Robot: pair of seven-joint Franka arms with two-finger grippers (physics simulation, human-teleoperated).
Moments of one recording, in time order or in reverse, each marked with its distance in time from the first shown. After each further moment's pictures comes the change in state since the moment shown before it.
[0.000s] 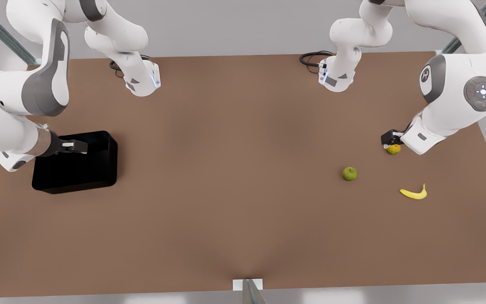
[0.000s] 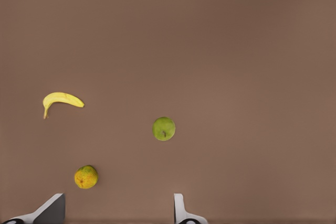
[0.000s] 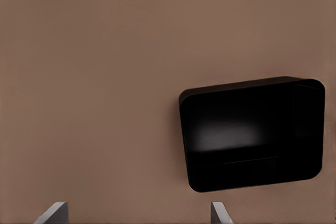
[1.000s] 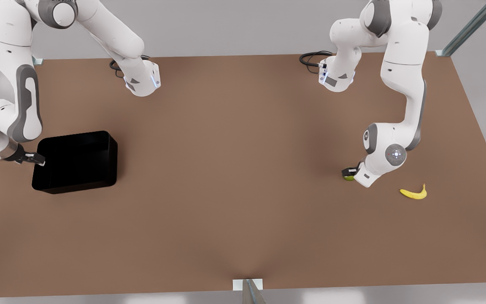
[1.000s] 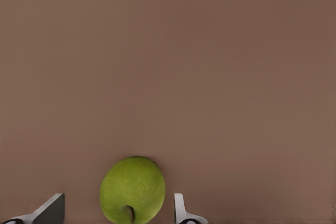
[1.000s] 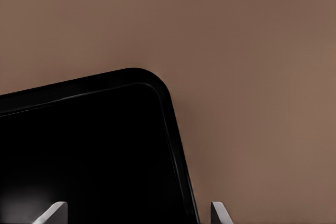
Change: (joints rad) left arm 0.032 0.255 -0.017 -0.599 -0.071 0.819 -0.118; right arm -0.590 0.058 0.006 -0.678 -0.089 0.989 -0.427
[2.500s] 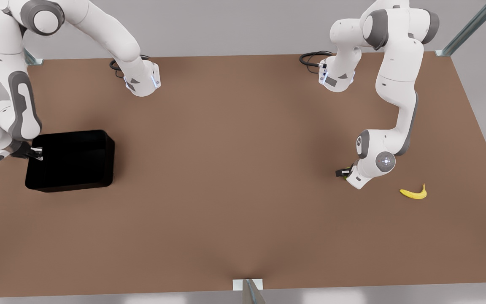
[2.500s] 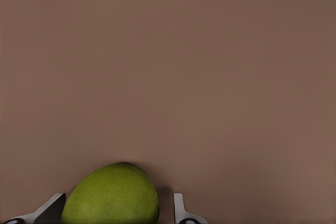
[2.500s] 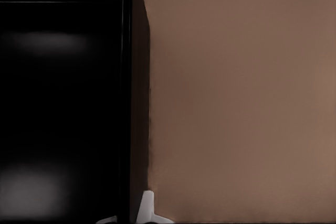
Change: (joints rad) left arm 0.014 0.113 -0.014 -0.002 -0.004 0.057 0.003; right arm -0.300 0.109 0.196 -0.006 -0.029 0.023 -0.284
